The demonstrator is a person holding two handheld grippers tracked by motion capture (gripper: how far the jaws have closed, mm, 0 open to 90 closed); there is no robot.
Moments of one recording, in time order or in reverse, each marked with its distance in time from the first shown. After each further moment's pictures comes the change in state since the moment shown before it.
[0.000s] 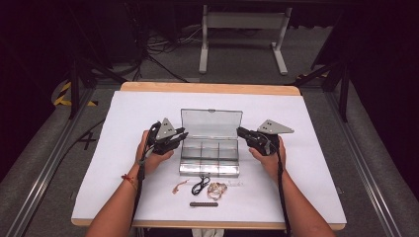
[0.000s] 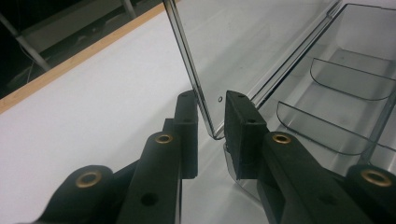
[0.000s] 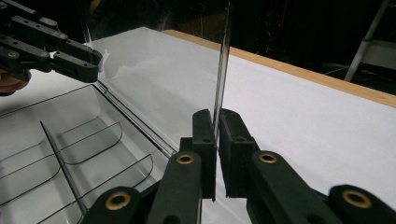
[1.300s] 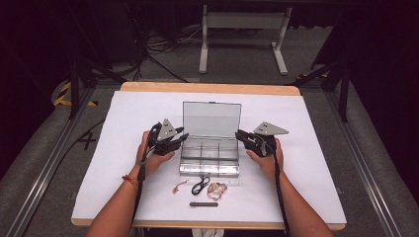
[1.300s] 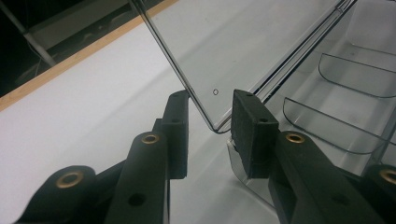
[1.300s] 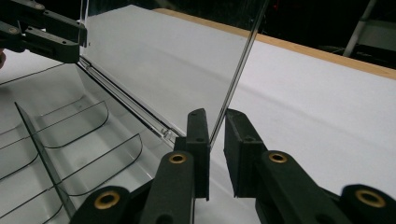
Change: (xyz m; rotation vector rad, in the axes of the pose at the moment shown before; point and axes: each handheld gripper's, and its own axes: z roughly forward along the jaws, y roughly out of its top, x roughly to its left) left arm -0.002 -0.003 0.002 0.003 0.029 -0.008; right arm 0.000 -0.012 0.011 0.063 -0.028 0.012
